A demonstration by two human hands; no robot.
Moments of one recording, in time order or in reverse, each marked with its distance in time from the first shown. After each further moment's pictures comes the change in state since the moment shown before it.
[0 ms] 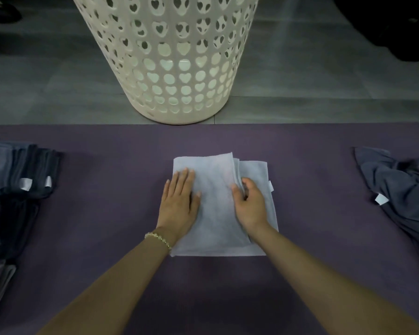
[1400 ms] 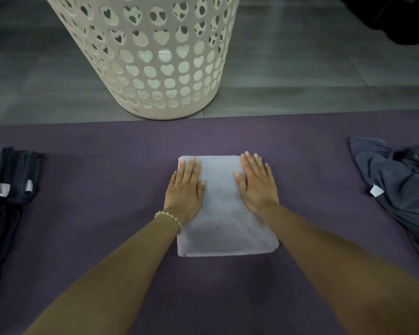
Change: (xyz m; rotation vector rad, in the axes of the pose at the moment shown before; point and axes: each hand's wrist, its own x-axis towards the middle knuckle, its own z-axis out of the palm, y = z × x) left_hand 0.041 0.024 0.022 0.173 -0.147 0.010; right_hand 0.062 0.034 -0.035 -0.907 -0.177 -0.258
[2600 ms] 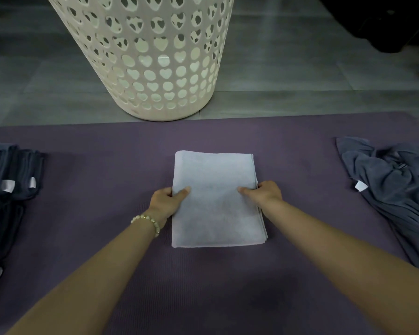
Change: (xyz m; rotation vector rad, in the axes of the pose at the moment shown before) left_hand -0.034 -0.009 -0.032 -1.083 -0.104 -0.648; right_hand -0.027 0.006 -0.025 0.698 -0.146 0.689
